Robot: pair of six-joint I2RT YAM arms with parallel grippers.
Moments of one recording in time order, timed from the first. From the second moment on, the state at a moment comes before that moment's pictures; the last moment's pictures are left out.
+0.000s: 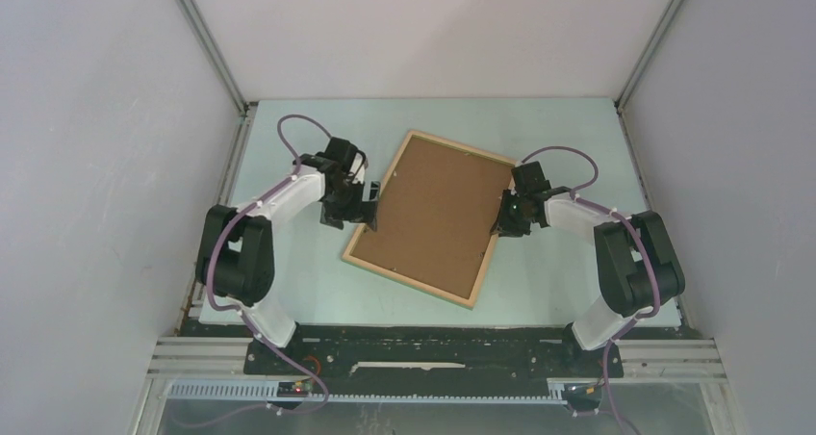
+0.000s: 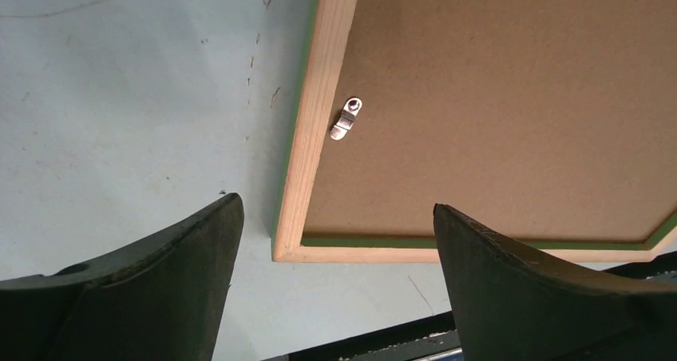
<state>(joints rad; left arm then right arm) -0.32 1.68 1.20 -0.79 0.13 -0.23 0.28 1.63 0.88 -0.33 -0.14 0.51</state>
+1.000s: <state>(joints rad) -0.33 1.85 1.23 -0.83 0.07 -0.25 0.28 1.63 0.88 -0.33 -0.14 0.50</state>
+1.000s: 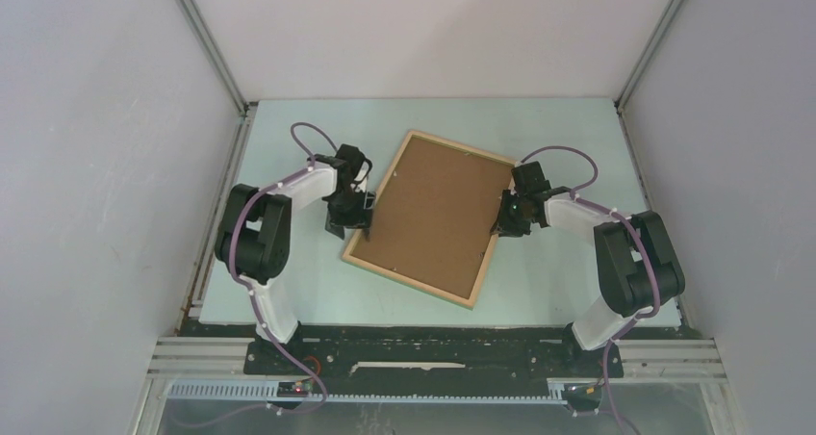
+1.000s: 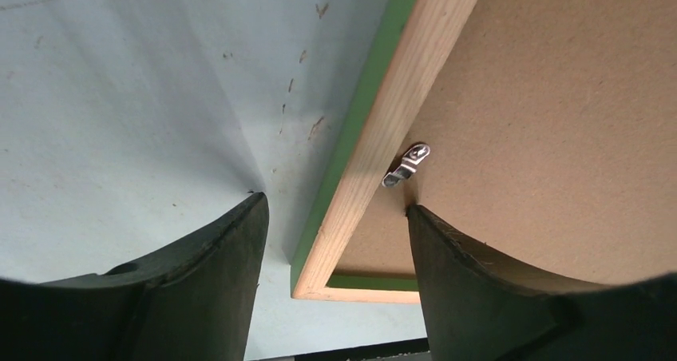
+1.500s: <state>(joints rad) -0.31 1.88 1.27 -0.78 0.08 -0.28 0.28 1.63 0.88 -0.33 -0.14 0.50</state>
